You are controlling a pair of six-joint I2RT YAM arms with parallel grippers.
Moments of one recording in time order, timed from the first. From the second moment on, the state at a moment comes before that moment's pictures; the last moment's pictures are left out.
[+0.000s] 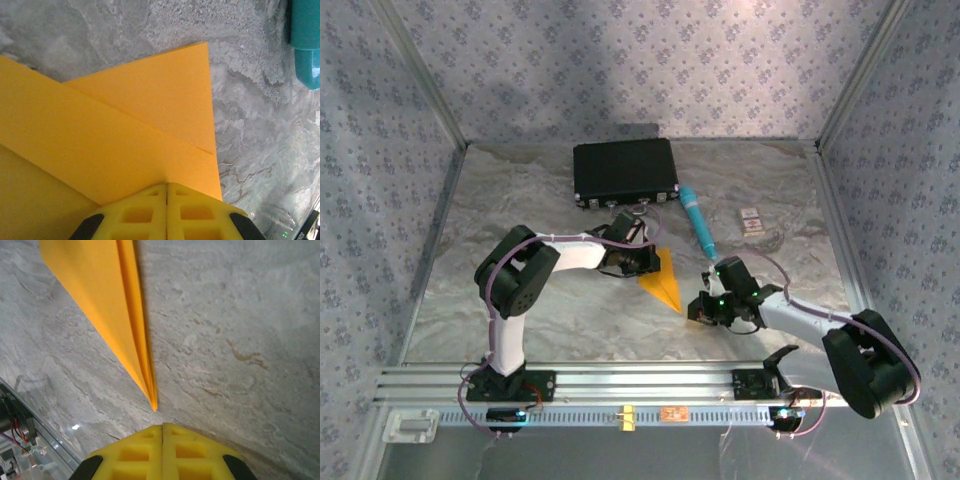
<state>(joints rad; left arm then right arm) -0.72 1.96 1.08 -0.08 0.43 -0.80 0.52 1.20 0.37 -0.21 -0.52 0.70</state>
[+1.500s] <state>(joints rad) -0.71 1.89 1.01 -0.08 0.40 -0.88 0.59 1.21 0.41 -0.12 -0.47 0.87</state>
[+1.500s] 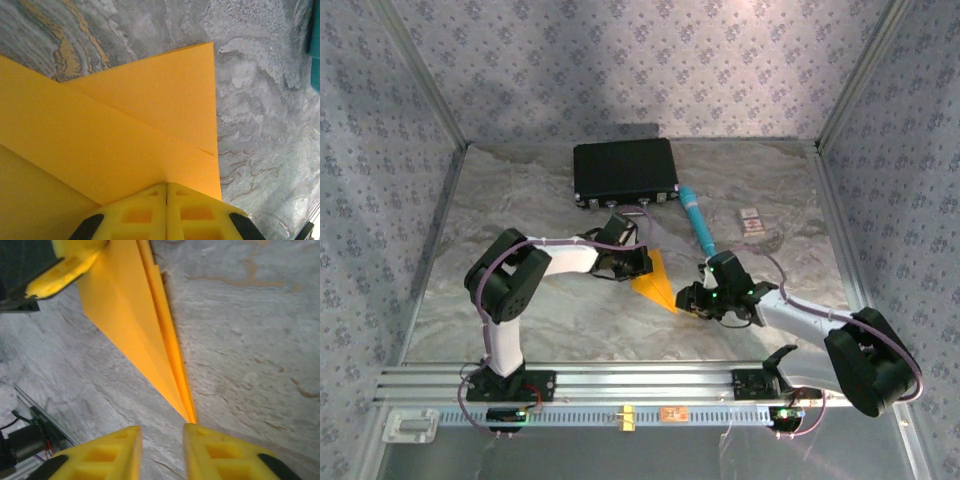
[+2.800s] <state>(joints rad) -0.70 1.88 1.06 -0.13 0.45 -0.84 0.56 1.56 0.52 0.07 -0.58 0.79</state>
